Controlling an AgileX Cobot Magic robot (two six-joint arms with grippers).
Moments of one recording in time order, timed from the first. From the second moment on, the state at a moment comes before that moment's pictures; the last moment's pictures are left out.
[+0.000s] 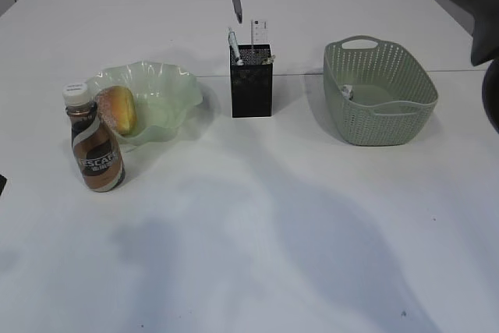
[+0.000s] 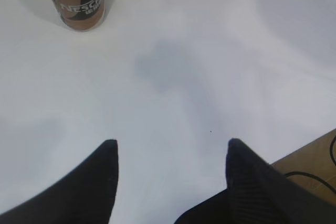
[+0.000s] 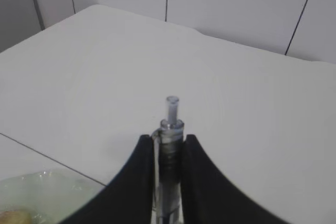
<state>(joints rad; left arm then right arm) -0.31 0.96 -0.82 -0.22 0.91 0.05 0.42 2.35 -2.42 -0.19 0.47 0.11</state>
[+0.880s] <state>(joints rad) -0.31 0.96 -0.82 -0.22 0.85 0.05 0.35 2.50 -2.42 -0.12 0.38 0.12</state>
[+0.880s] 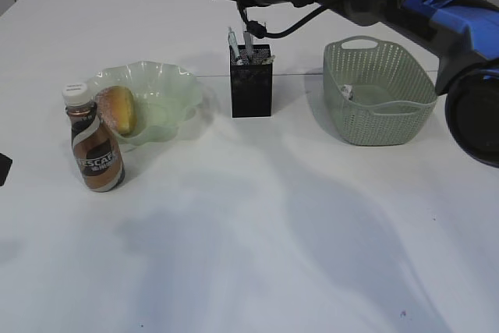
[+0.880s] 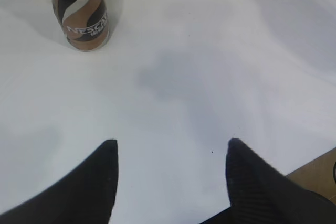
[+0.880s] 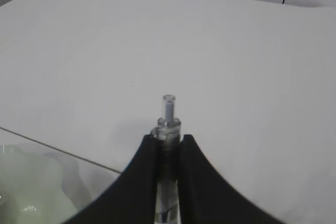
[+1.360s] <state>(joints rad) -0.31 0.96 -0.82 -0.22 0.85 0.05 0.35 2.50 -2.42 -0.08 0.43 0.12</state>
